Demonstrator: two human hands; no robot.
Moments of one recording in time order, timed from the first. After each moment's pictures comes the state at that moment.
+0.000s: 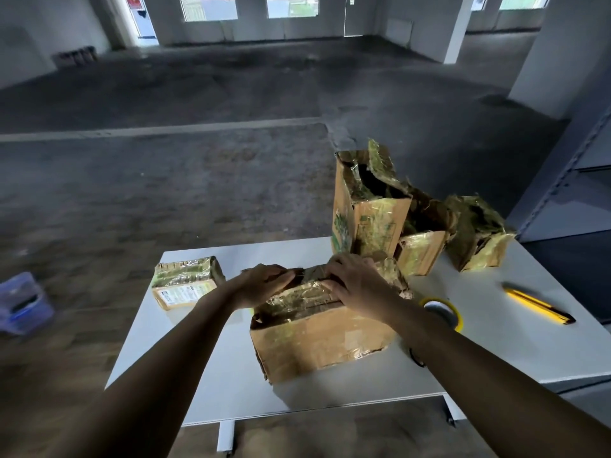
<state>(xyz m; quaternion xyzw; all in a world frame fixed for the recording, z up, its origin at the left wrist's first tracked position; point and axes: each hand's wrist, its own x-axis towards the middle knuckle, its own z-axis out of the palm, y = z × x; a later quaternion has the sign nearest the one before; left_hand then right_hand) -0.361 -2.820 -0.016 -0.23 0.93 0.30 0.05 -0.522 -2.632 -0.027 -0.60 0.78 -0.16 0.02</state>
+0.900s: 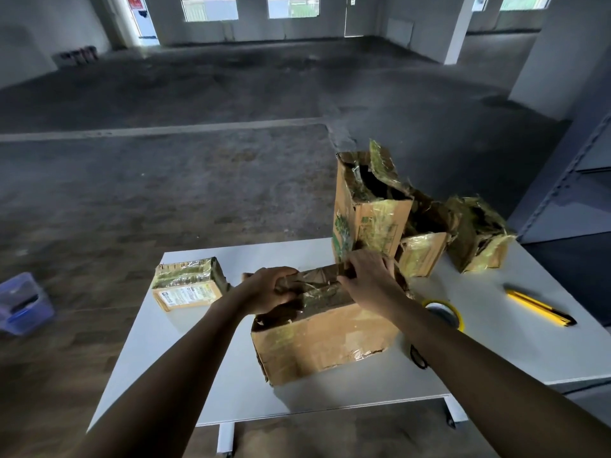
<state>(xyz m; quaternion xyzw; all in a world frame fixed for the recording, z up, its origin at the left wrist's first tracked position) -0.371 -2.819 -0.037 -0.23 0.94 0.24 0.03 -0.536 -2.631 -0.031 -0.45 0.87 -0.20 0.07</state>
